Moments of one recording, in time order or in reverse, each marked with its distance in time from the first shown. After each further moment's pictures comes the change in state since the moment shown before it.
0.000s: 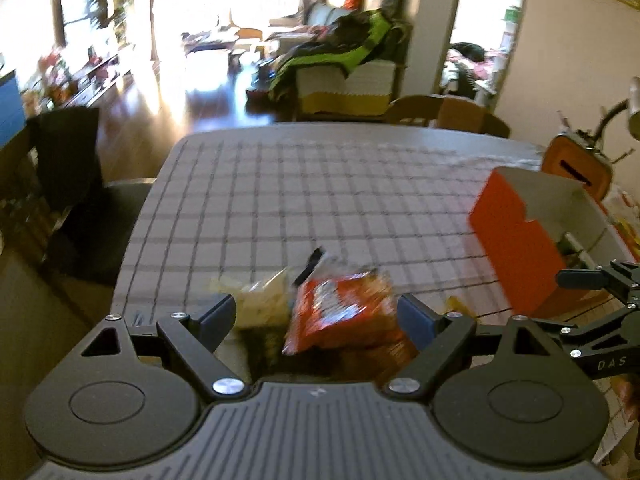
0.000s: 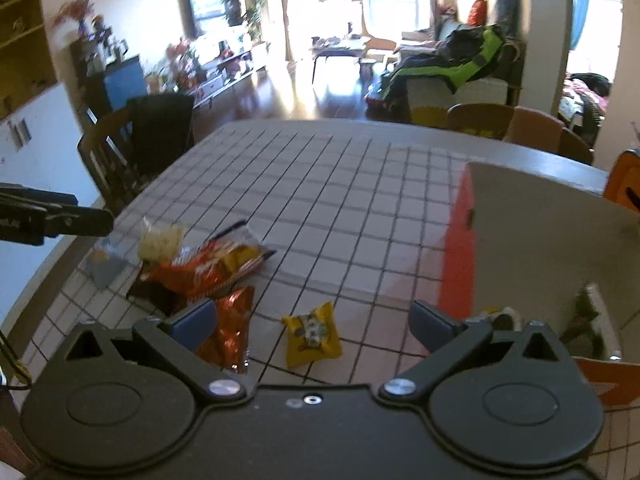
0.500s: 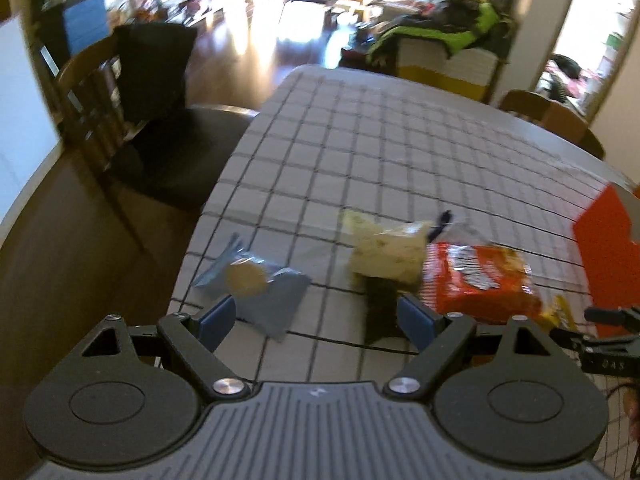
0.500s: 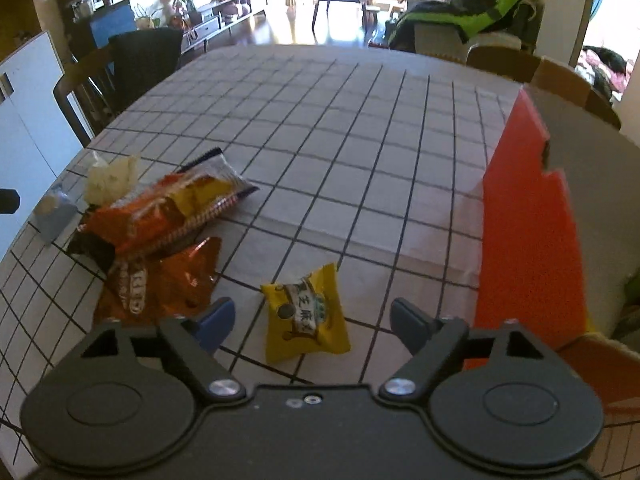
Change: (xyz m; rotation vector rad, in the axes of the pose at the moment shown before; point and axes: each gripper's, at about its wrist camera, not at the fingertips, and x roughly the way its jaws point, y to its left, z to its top) left arm 0.028 0.086 -0.031 -0.247 0.113 0.170; right arm 0.084 0.005 -0.013 -0.018 0.173 -0.020
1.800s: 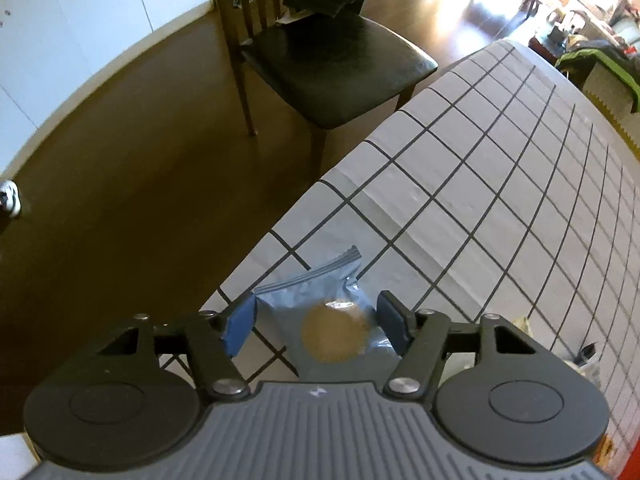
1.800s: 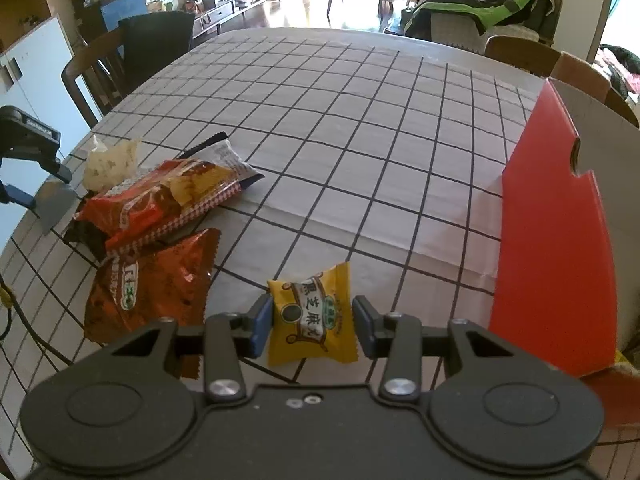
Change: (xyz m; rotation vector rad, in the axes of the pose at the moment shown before) left arm 0.099 0.044 0.048 -0.479 0.225 0.315; right arm 0.013 0.001 0.004 -0.037 0.041 0.015
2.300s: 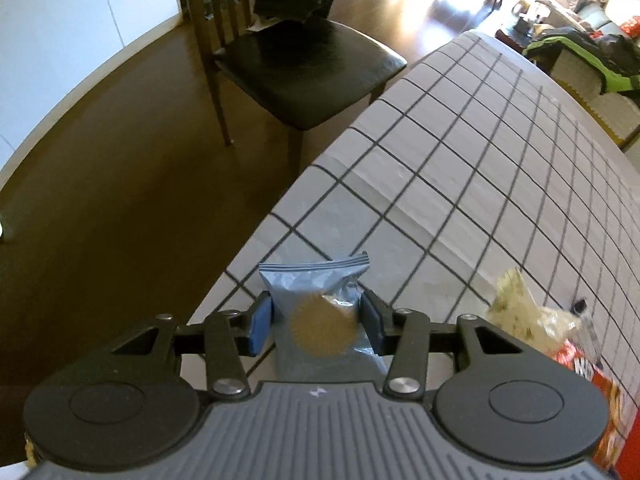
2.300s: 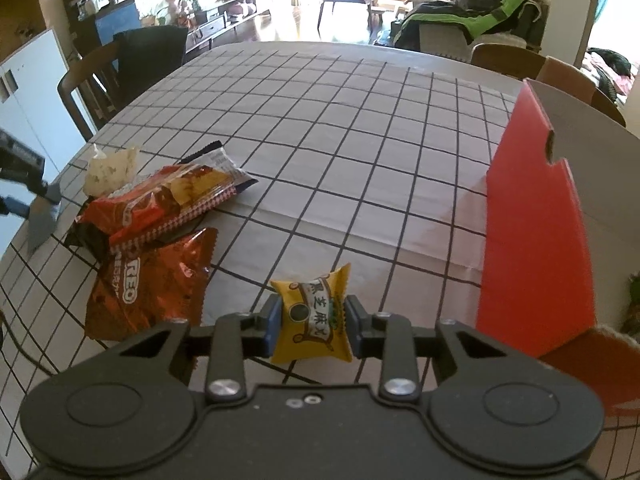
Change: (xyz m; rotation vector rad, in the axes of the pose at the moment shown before) left arm -0.013 0.017 -0.020 0.073 -0.021 -0.092; right arm -0.012 -0.004 -0.011 0.035 -0.052 -0.012
